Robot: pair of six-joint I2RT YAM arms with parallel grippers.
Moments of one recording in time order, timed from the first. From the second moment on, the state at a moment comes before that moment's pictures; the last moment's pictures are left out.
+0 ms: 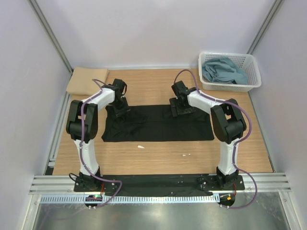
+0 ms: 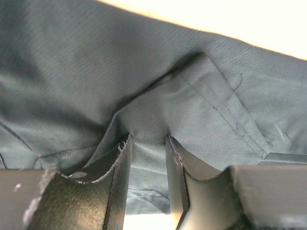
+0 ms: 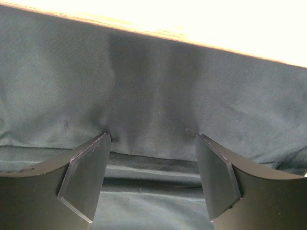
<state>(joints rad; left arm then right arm) -0.25 1.99 1.40 -0.74 0.07 -0.58 0.45 2.00 1.42 -0.65 0.18 0.21</state>
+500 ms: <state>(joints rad) -0.30 2.32 1.93 -1.02 0.02 -0.36 0.50 1.81 1.12 -0.48 0.20 0.48</state>
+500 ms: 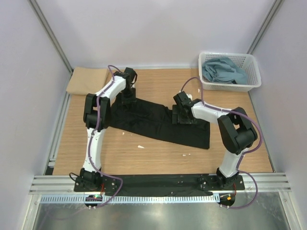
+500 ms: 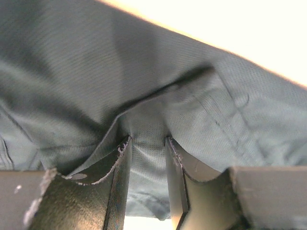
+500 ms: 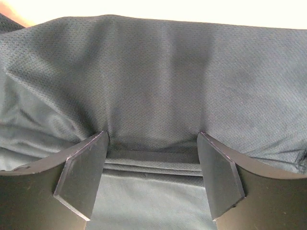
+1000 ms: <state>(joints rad) -0.30 2.52 2.31 -0.99 -0.16 -0.17 0.57 1.83 1.26 -0.72 -0.04 0.64</state>
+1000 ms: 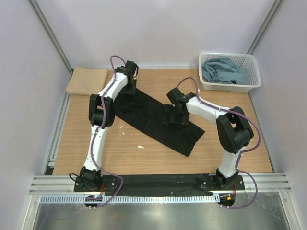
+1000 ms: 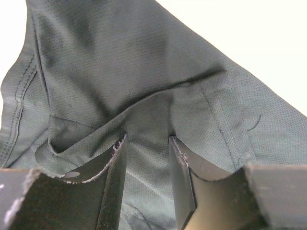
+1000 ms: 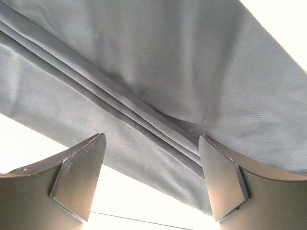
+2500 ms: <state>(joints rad) -0.27 2.63 2.43 -0.77 0.17 -0.76 0.37 1.88 1.24 -0.58 0.28 0.29</state>
